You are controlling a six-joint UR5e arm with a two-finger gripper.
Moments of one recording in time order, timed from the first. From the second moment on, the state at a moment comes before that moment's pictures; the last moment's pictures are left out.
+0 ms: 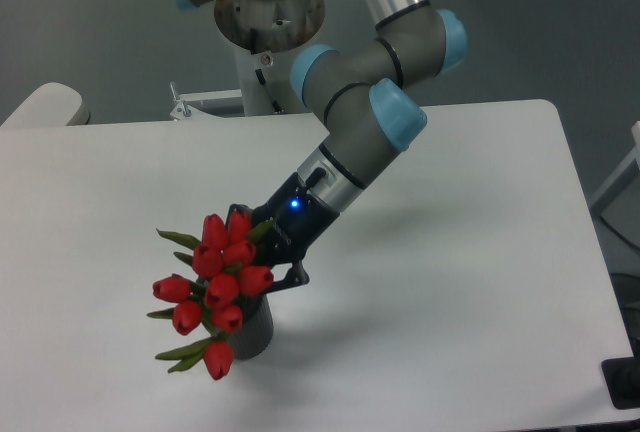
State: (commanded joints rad) arm 2.50 -1.86 -1.73 -0.77 0.52 1.04
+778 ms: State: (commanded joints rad) arm 2.52 -1.83 -1.53 -0.77 0.46 0.77
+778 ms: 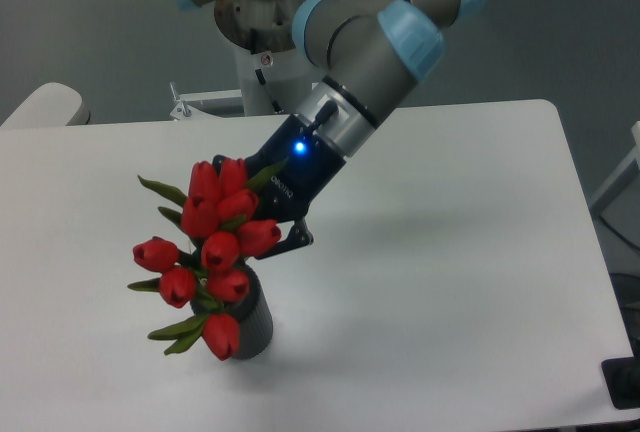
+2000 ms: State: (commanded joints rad) arm 2.82 -1.93 -1.50 -0.77 0.45 0.88
